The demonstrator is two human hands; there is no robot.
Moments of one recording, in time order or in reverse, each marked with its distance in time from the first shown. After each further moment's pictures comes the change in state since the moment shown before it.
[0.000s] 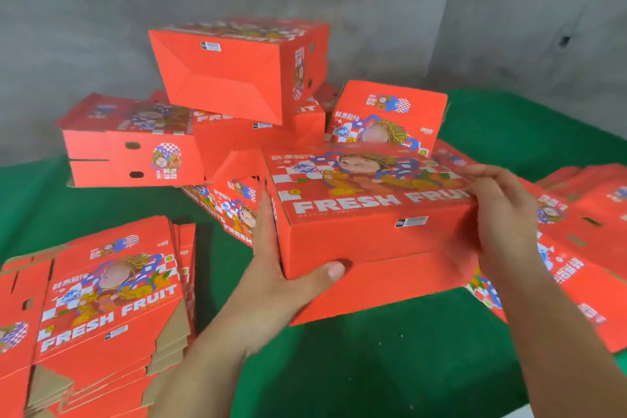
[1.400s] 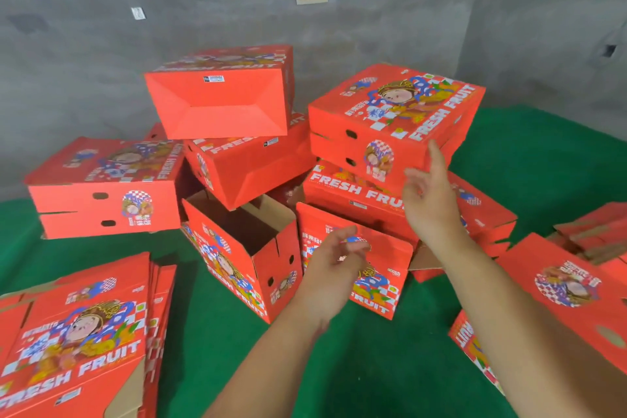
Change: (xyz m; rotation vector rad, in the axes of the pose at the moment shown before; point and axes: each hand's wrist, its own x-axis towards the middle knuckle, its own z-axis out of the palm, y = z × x) left_hand 0.197 -0.032 0.129 -0.056 0.151 -0.269; right_hand 0.191 0.075 0.069 -0.261 -0.309 -0.229
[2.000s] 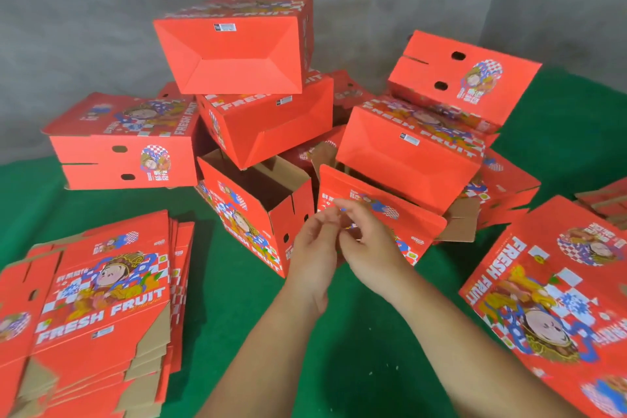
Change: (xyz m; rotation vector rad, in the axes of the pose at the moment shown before) left_hand -0.034 -0.023 -0.025 -0.371 0.212 -0.049; right_hand -0.146 -0.027 0.063 0.125 -0.544 0.149
